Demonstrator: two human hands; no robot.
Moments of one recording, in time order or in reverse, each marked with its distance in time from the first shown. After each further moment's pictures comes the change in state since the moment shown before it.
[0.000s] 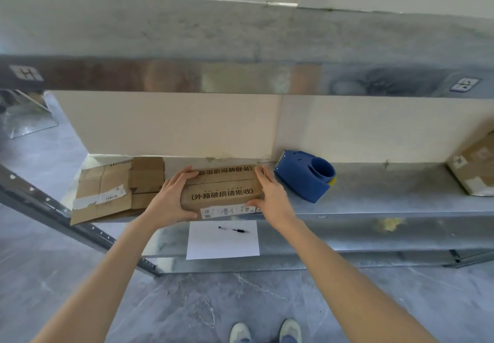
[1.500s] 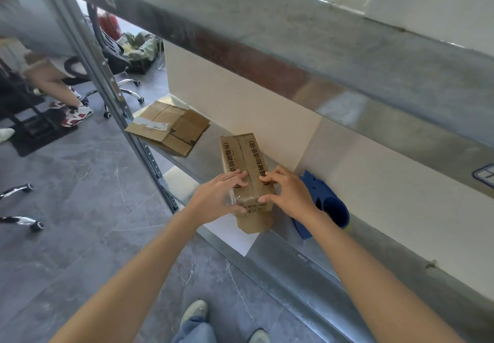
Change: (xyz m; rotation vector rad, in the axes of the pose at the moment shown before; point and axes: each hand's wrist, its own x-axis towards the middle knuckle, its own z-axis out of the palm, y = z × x) left_hand -0.010 0.150 0.109 0.105 0.306 -0.266; right_hand 0.075 0.056 -0.078 -0.160 -0.398 -0.619
